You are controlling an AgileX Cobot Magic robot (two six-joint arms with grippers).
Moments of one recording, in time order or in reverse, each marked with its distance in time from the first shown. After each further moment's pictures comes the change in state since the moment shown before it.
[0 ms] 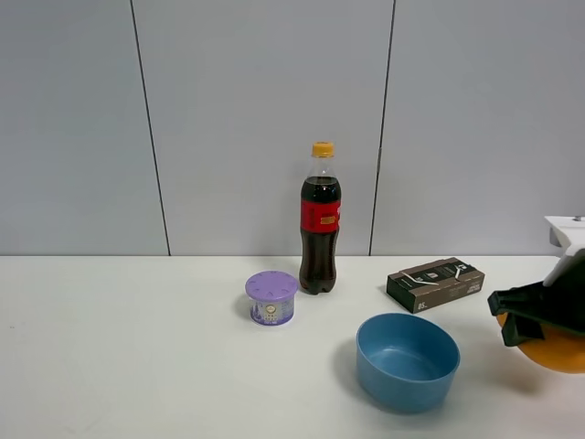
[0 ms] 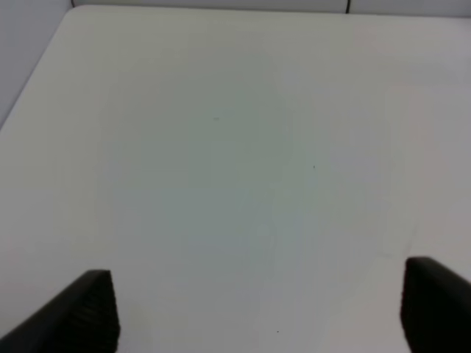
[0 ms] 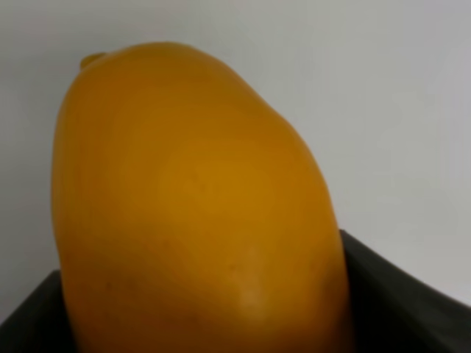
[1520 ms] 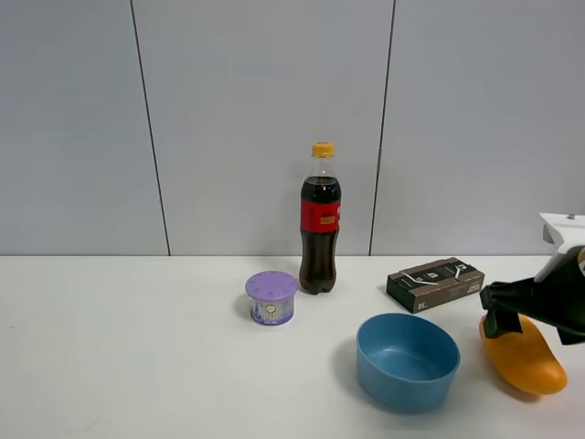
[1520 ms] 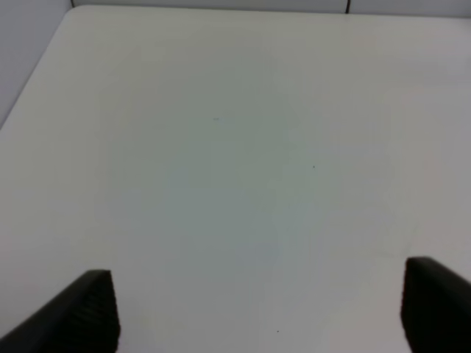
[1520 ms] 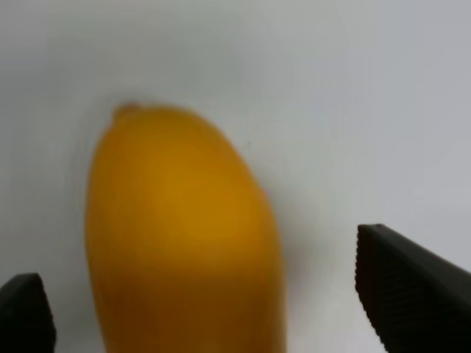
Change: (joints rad) left arm 0.000 0.000 0.000 0.000 0.000 0.000; right arm 0.000 0.003 -0.007 -0.001 -0.032 0.019
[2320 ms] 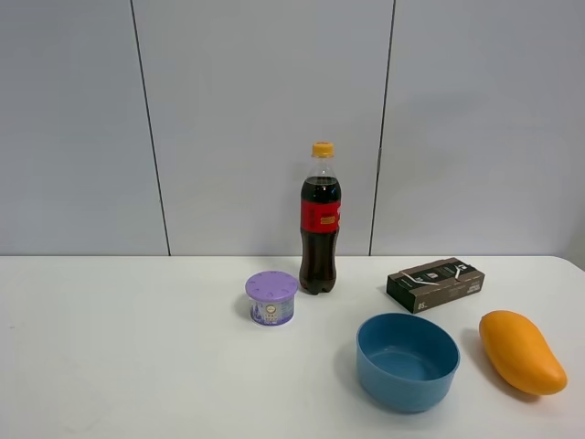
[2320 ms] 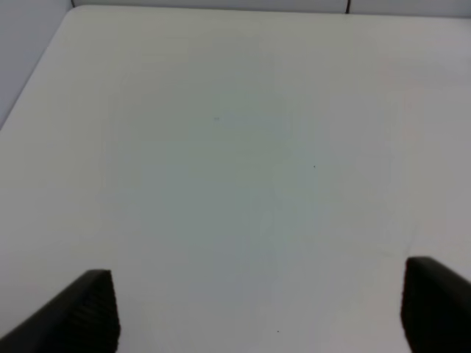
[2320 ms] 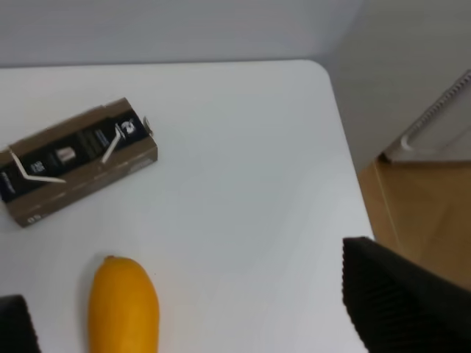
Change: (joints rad) left arm 0.000 0.000 0.000 0.000 0.000 0.000; right arm 0.000 -0.620 -0.451 0.282 0.774 -0.562
